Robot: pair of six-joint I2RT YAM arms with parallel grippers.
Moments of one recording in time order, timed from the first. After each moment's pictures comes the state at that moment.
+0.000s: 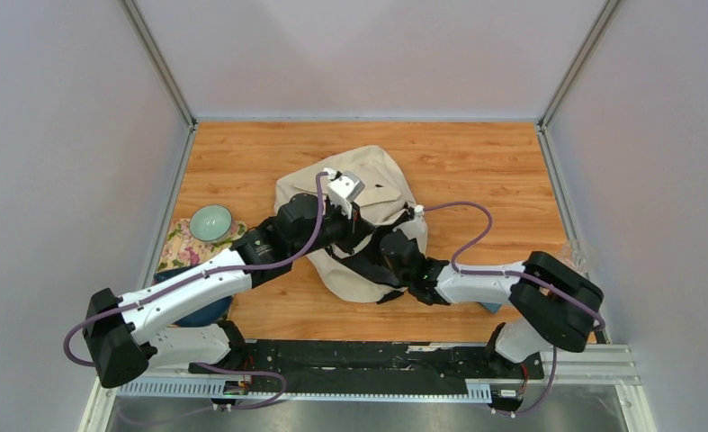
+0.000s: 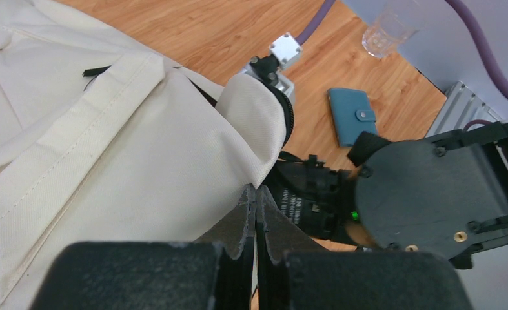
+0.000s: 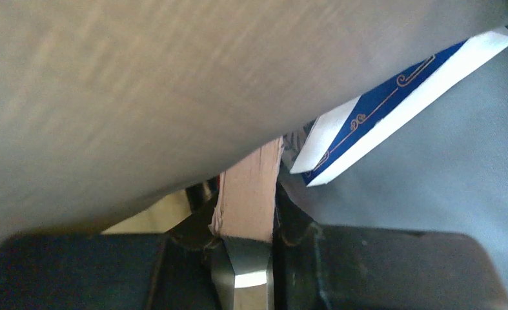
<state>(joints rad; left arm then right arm) -0.94 1.13 0.93 -0.08 0.04 -0.28 0.98 1.46 0.58 0.52 0.44 1.36</state>
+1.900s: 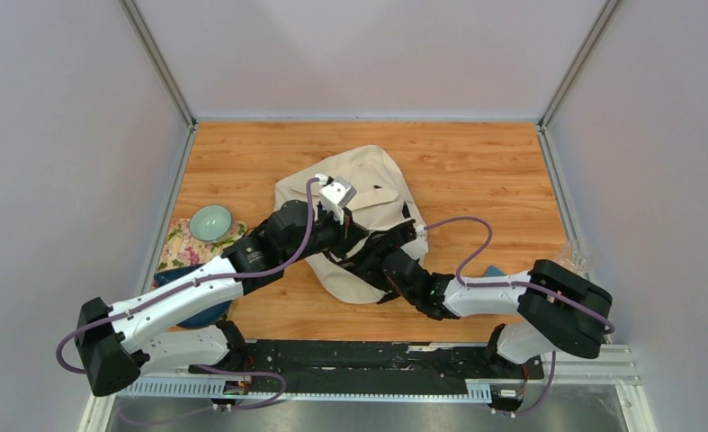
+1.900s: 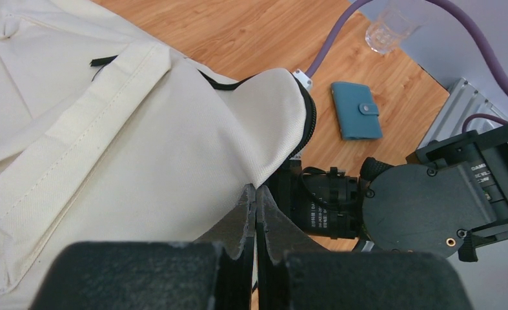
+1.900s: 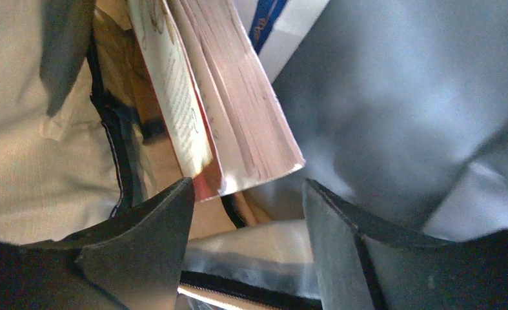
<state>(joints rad) -0.94 1.06 0.87 -0.09 0.03 -0.29 1.06 1.41 0.48 0.37 0.40 1.42</state>
